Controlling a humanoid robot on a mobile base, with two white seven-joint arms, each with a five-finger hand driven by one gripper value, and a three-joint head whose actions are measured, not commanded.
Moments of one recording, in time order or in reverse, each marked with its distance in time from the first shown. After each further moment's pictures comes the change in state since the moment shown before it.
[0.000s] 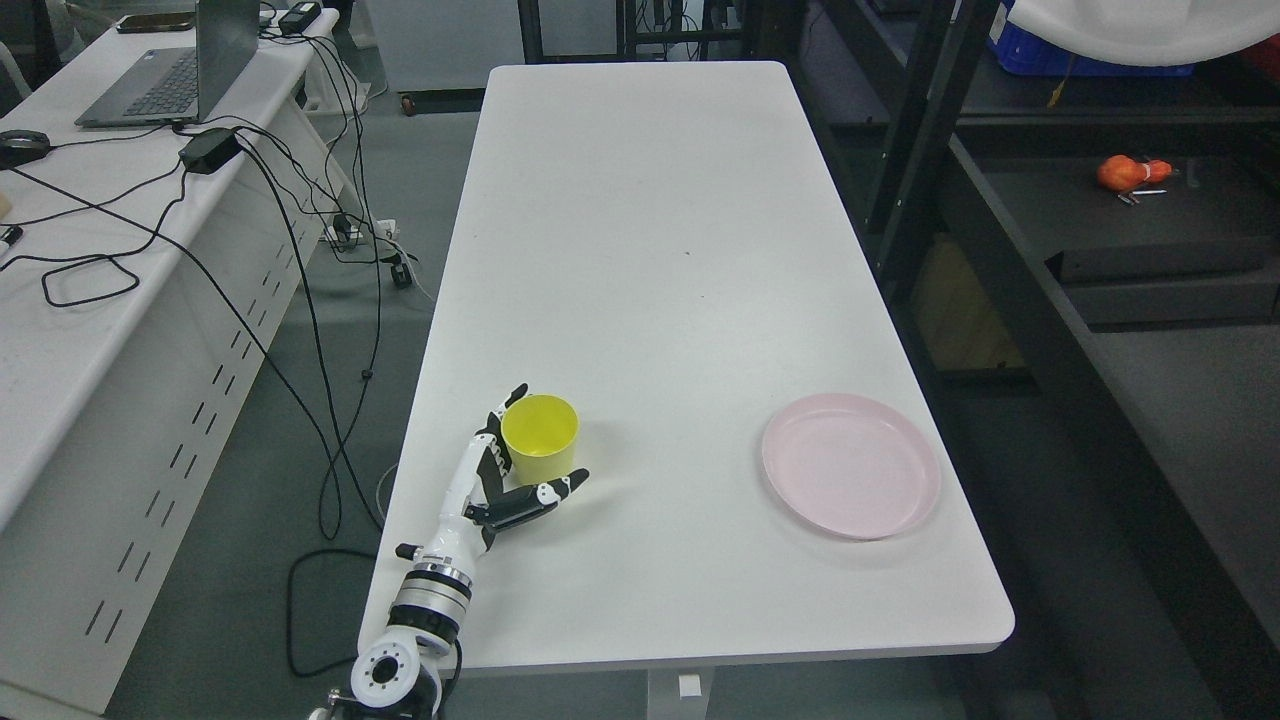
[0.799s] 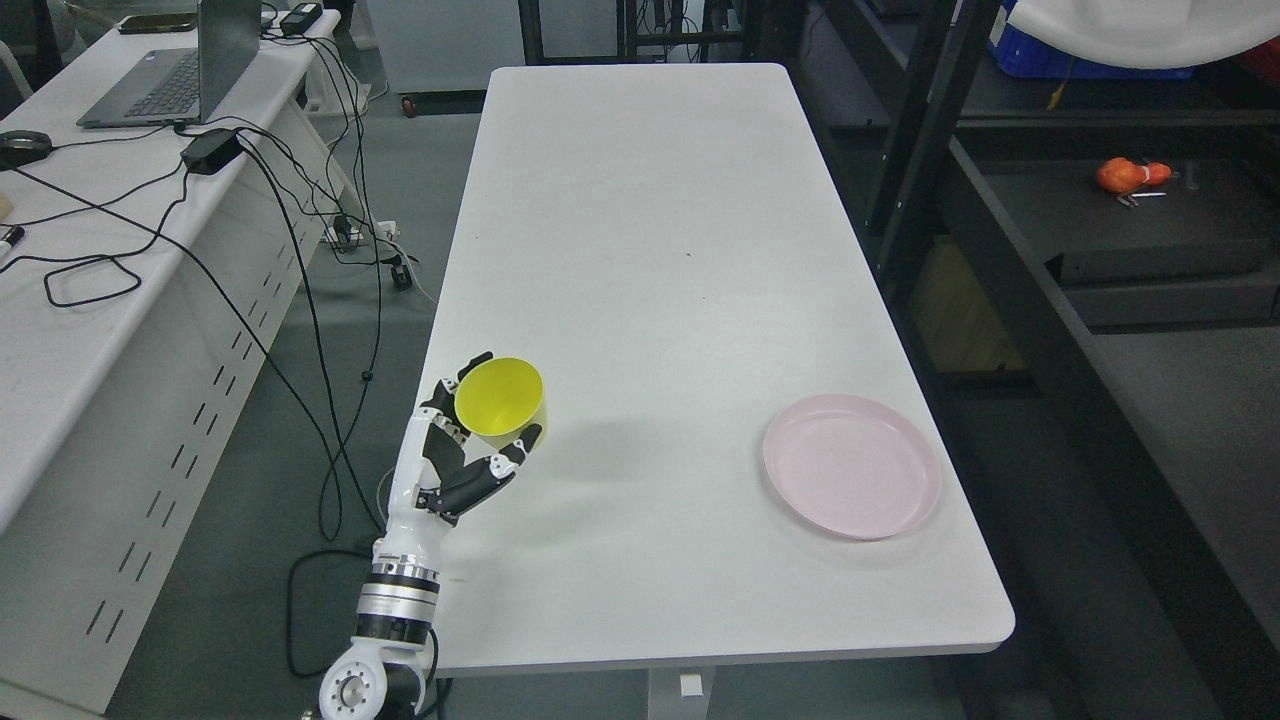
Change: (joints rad) left arm 0.047 0.000 0.042 -0.108 0.088 -0.254 0.001; right arm 0.000 0.000 0.000 0.000 0.000 0.000 0.000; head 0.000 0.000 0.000
